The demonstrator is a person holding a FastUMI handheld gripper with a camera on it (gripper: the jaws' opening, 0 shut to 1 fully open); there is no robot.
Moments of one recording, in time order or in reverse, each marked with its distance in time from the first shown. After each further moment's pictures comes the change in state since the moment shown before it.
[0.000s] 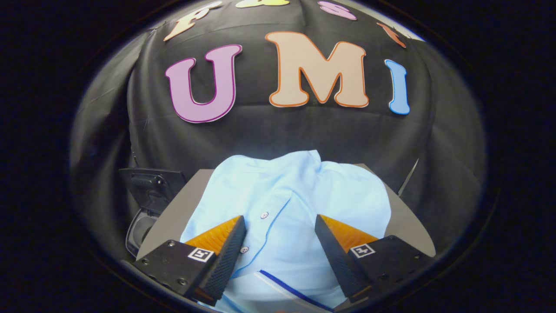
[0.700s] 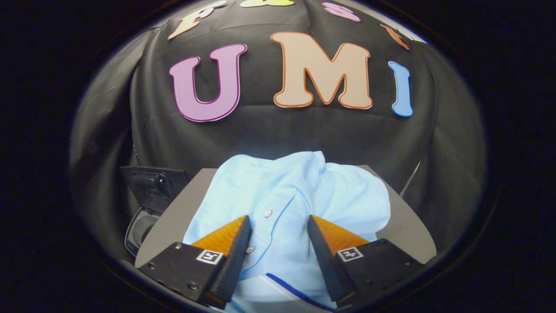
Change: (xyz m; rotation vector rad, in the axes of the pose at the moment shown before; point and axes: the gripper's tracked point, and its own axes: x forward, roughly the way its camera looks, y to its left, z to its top) arm 0.002 0.014 -0.001 -0.009 -0.004 0.029
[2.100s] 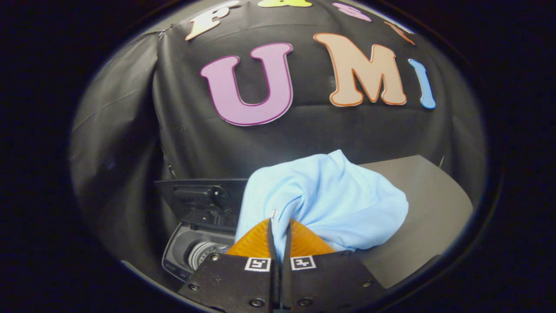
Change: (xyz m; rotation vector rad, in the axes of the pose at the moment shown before) arm 0.000 0.166 0.003 0.083 -0.020 0.158
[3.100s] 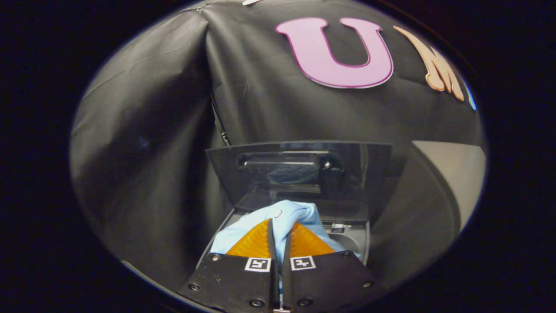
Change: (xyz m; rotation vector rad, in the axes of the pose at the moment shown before) arm 0.079 0.189 -0.088 -0.054 0.157 0.247
